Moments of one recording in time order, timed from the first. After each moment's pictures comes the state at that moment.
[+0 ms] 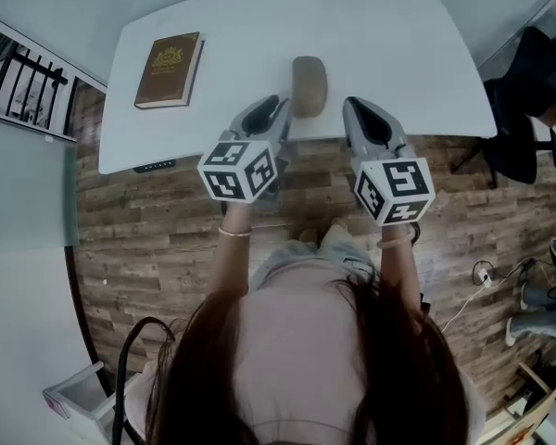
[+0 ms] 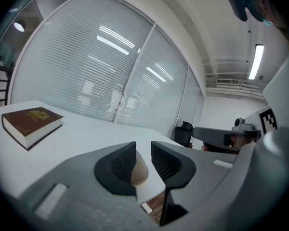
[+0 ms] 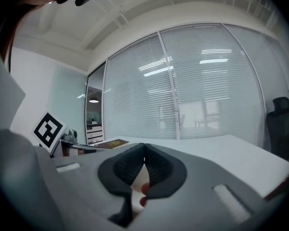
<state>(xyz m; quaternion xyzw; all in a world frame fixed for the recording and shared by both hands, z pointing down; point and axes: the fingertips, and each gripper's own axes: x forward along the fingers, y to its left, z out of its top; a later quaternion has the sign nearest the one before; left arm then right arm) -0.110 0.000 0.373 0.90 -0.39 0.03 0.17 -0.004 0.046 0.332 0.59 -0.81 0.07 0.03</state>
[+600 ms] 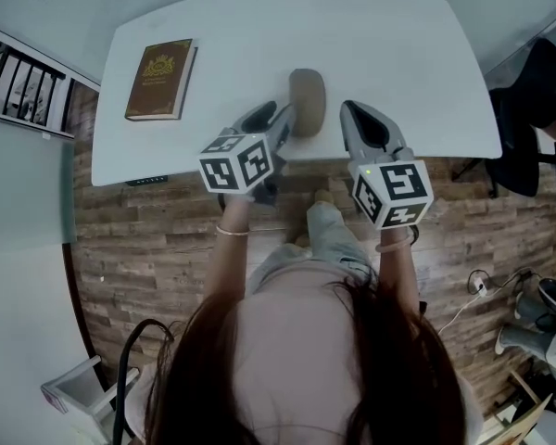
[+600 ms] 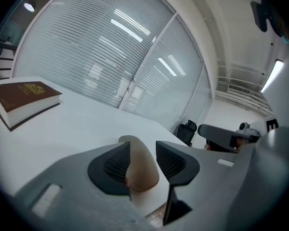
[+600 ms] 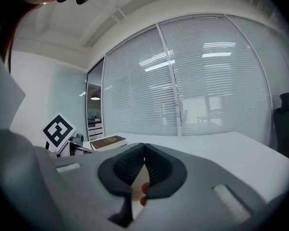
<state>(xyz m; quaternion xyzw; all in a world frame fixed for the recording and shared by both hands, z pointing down) -0.087 -0.060 0.415 0.88 -0.39 0.06 0.27 0.014 -0.012 0.351 0.57 -0.82 0.09 0.05</state>
